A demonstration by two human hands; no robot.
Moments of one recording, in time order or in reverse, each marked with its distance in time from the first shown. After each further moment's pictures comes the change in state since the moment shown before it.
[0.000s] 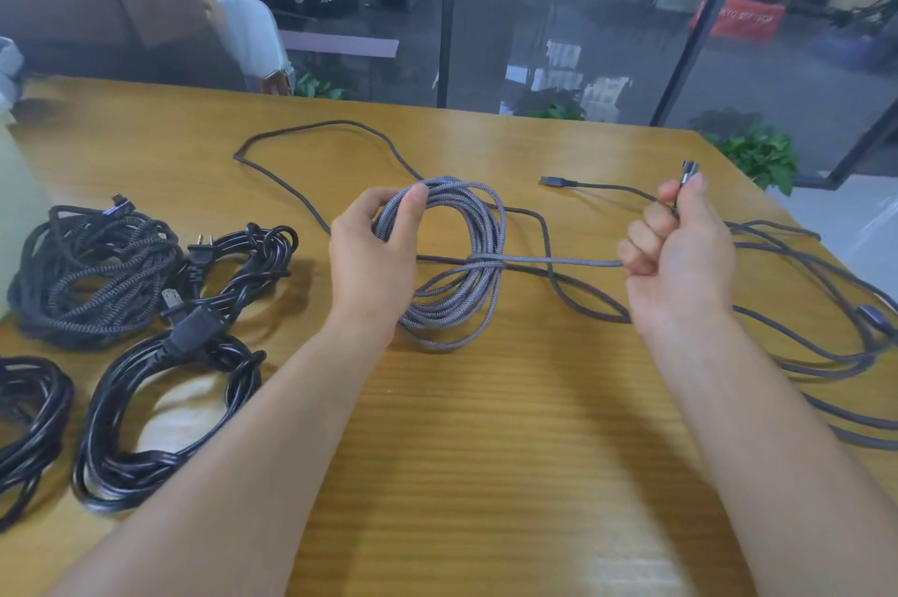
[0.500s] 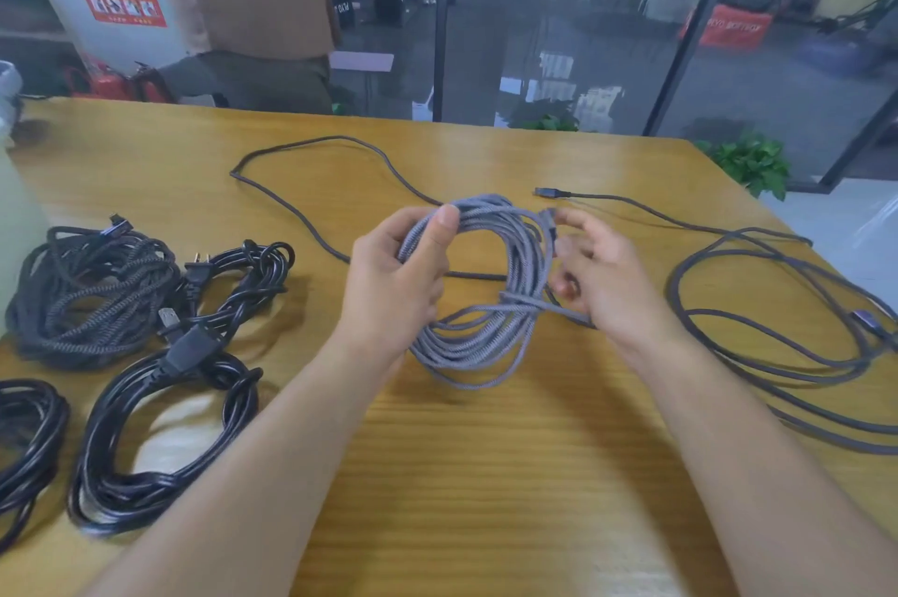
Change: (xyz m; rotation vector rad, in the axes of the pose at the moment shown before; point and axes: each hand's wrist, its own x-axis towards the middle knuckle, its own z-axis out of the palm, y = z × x) left_hand -0.025 0.025 0.003 -0.292 -0.283 -0.086; right_hand 0.005 0.028 -0.011 -0.764 -0.444 -0.035
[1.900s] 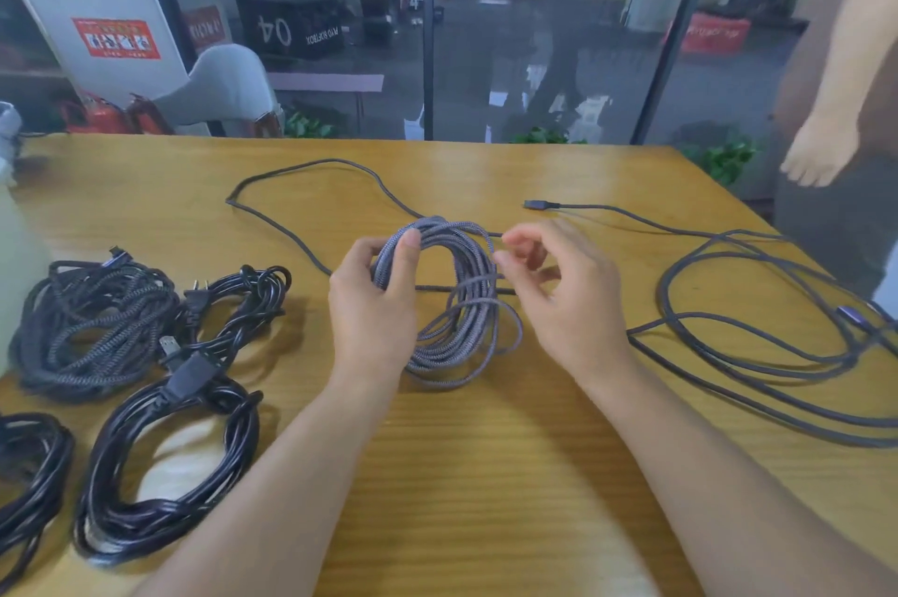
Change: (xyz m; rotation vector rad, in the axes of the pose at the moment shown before) left_hand 0.008 -0.024 -0.009 0.267 0.291 0.101; right_hand -0.004 0.012 0.025 -0.460 0.251 -0.705
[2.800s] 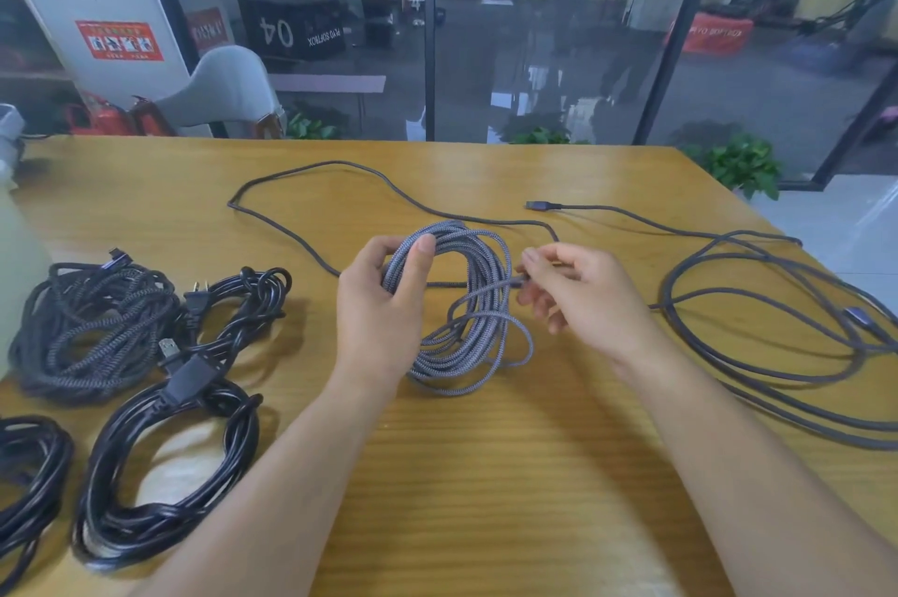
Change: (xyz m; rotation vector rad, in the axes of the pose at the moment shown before) left_hand 0.001 -0.001 0.000 -0.032 -0.118 0.045; right_hand 0.011 -0.004 -0.027 0.395 -0.328 0.658
